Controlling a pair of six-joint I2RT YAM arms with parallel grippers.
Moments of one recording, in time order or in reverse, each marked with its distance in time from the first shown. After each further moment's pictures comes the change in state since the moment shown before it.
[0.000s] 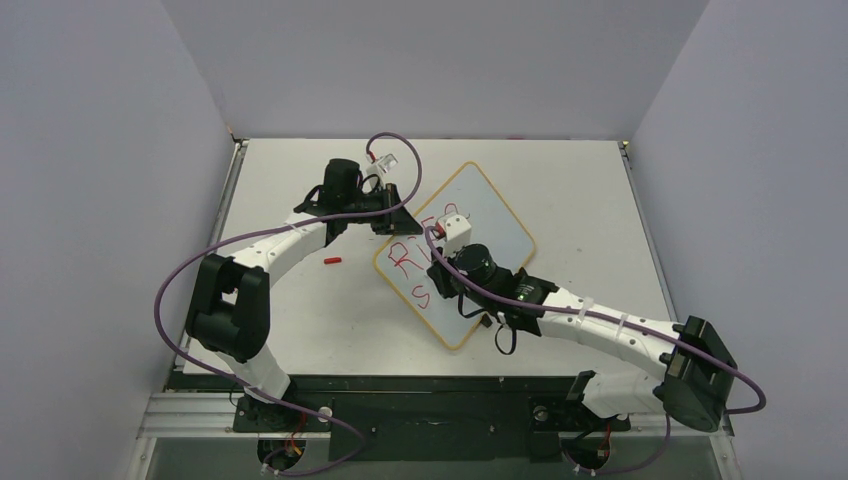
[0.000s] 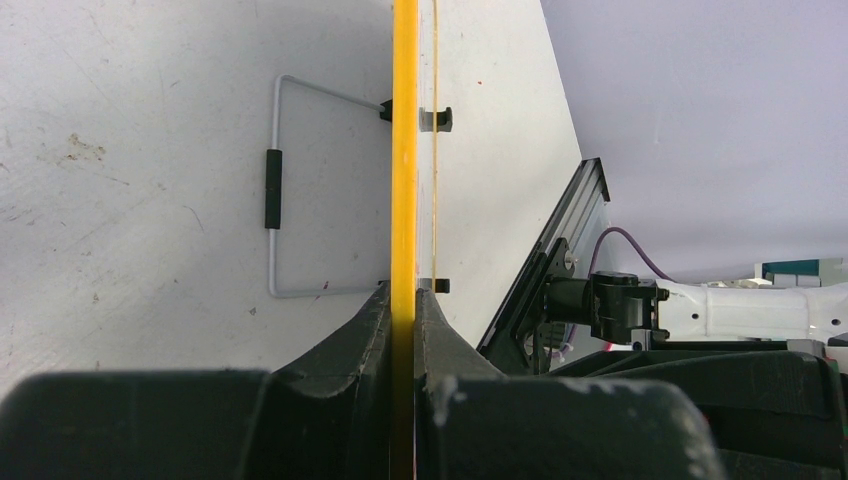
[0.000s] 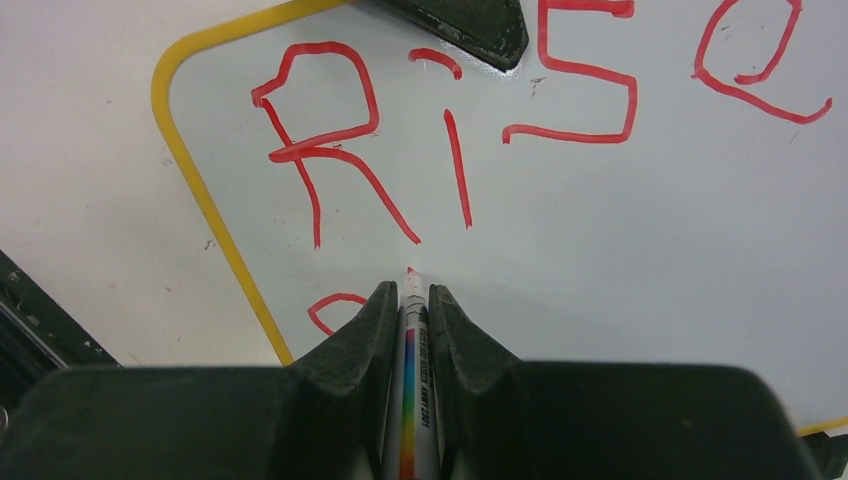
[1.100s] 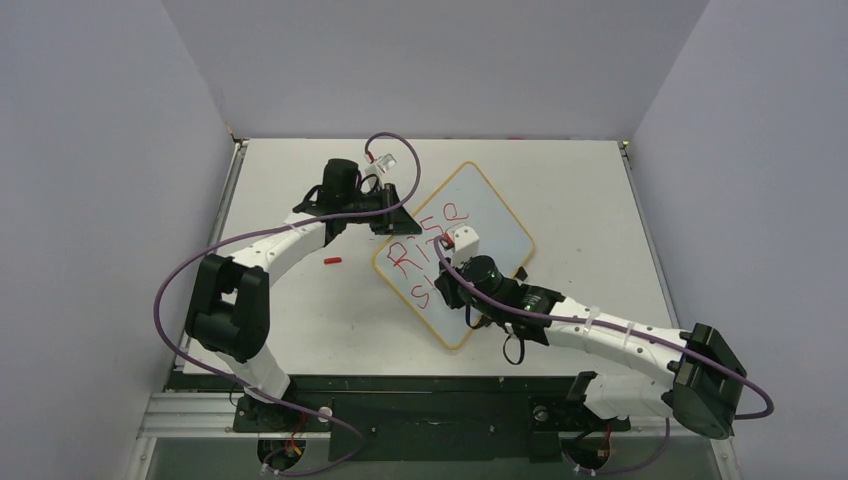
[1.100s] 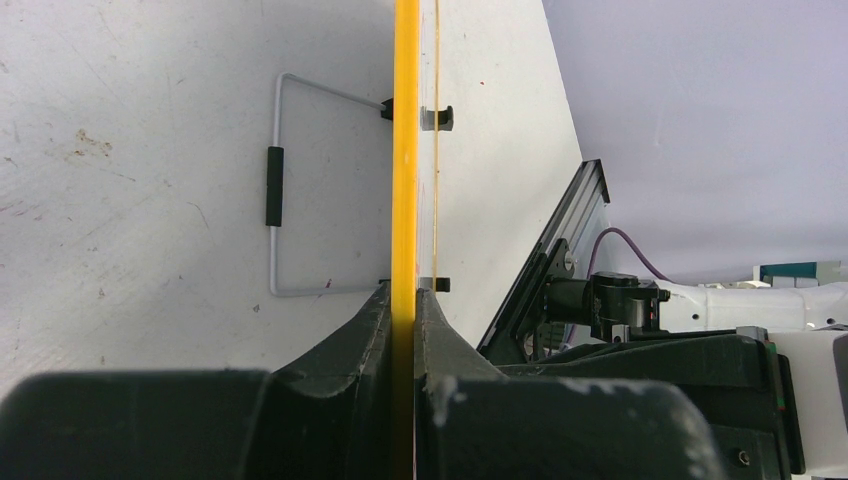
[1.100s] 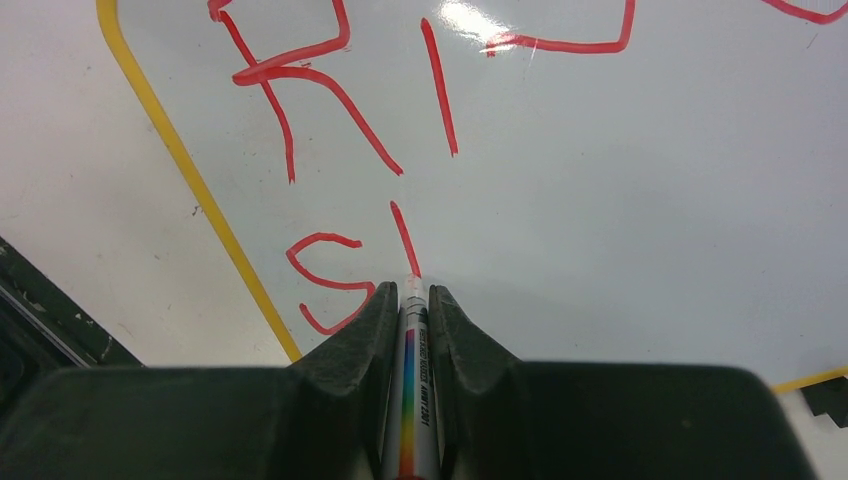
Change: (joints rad) left arm 0.007 0.000 -0.003 -0.004 0.003 0.000; right arm 0.014 -0.065 -0.104 0.004 0.012 0.051
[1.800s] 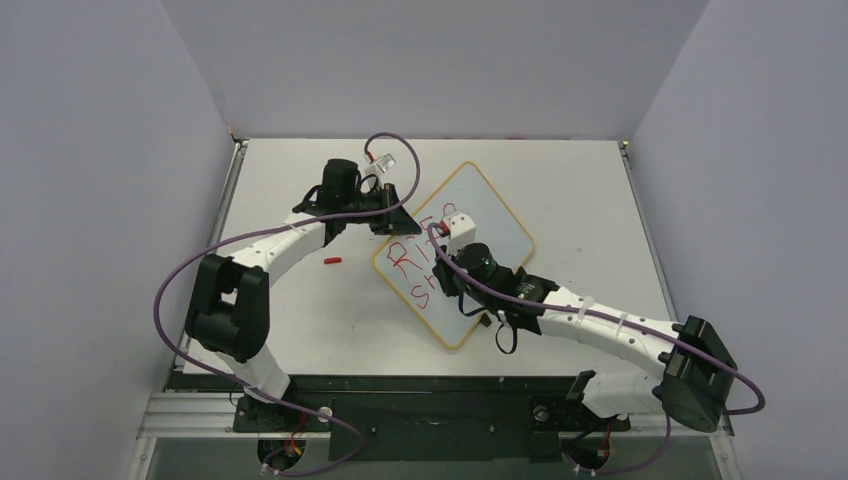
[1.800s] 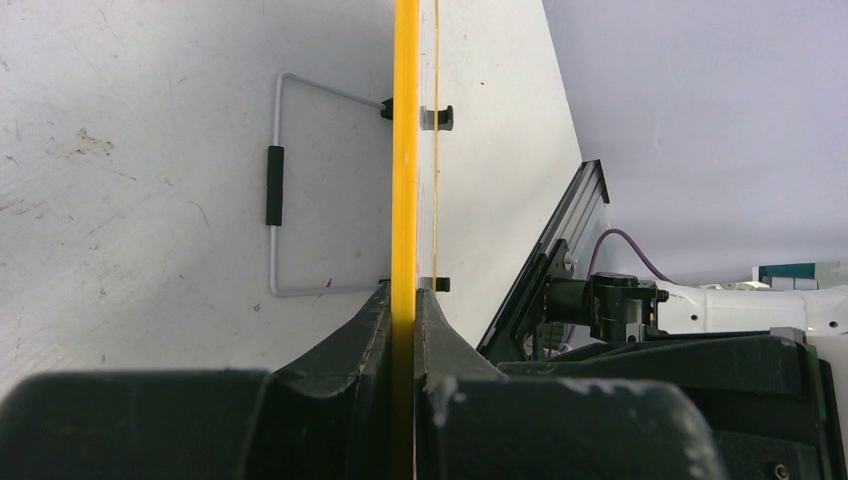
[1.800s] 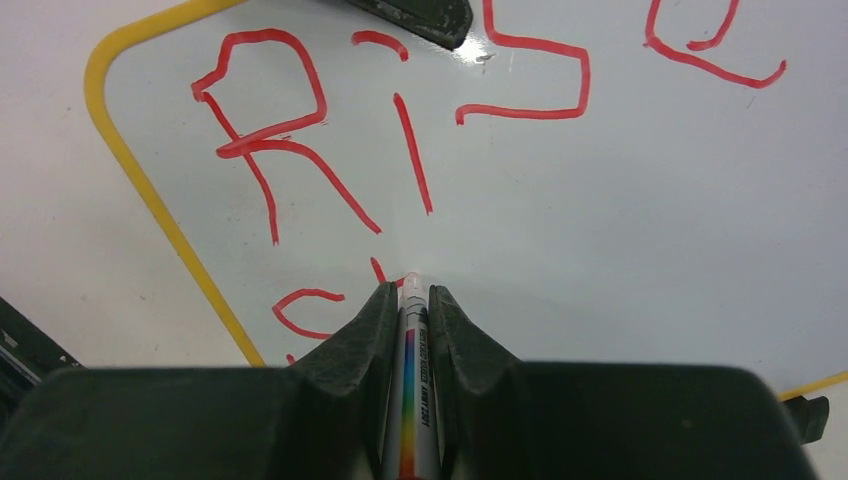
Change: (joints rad) left arm 0.003 0.000 -0.002 0.001 0.001 0.000; right arm -0.024 0.065 0.093 -0.023 0.023 -0.026
